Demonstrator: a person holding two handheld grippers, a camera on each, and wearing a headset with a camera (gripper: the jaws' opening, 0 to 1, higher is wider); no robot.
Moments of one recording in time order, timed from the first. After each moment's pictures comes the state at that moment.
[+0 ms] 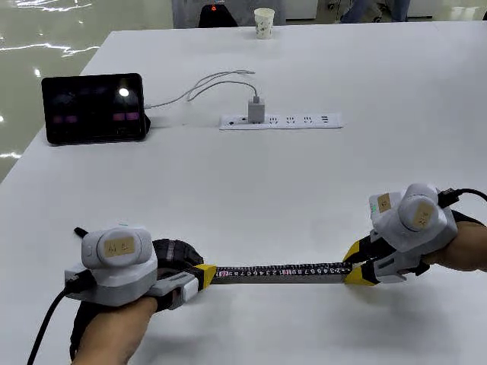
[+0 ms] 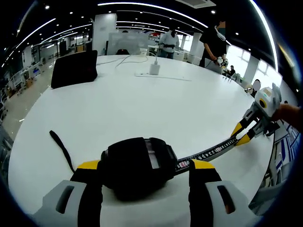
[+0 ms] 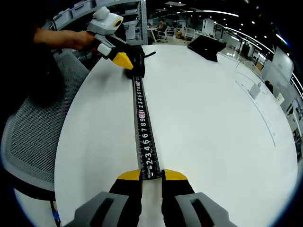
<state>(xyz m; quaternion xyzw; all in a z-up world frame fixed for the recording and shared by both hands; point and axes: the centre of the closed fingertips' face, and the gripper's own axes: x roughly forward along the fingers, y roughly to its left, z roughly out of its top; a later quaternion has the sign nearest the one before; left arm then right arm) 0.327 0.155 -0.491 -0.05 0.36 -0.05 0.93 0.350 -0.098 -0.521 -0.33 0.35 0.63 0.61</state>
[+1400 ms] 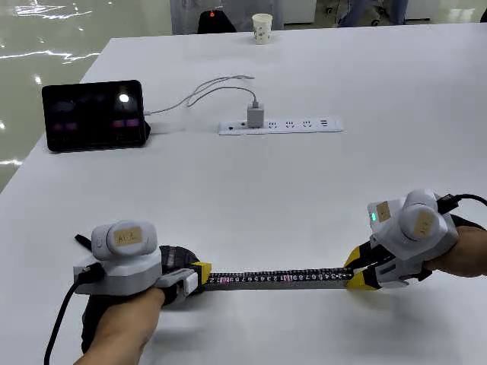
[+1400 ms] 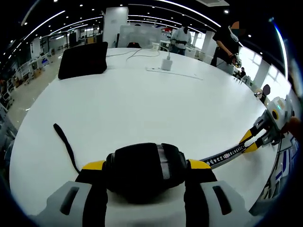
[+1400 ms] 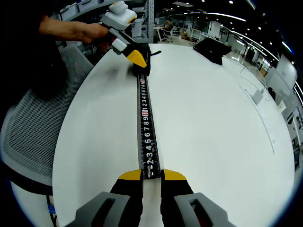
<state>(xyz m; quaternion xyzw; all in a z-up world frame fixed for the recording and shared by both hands) 0.333 0.165 -0.499 -0.06 0.40 -0.01 0.92 0.346 -0.098 -0.522 -0.36 0.33 0.64 0.60</state>
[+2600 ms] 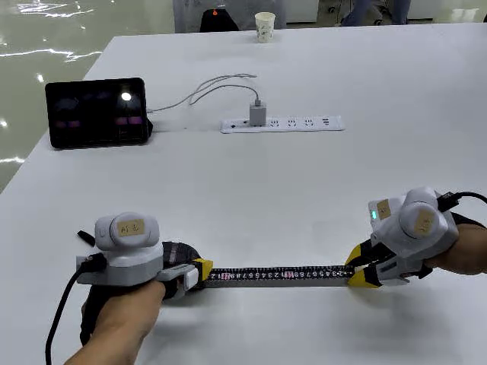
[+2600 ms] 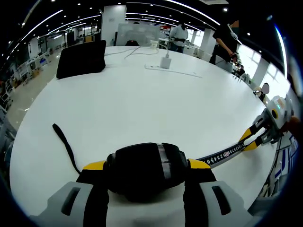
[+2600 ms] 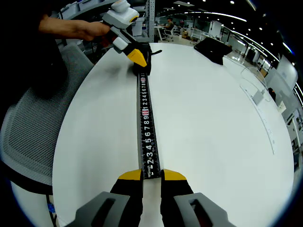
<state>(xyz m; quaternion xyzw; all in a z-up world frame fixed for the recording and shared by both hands) 0.332 0.166 -0.500 -0.06 0.40 -0.02 0.91 0.346 -0.098 -0.523 -0.36 0.33 0.63 0.60</state>
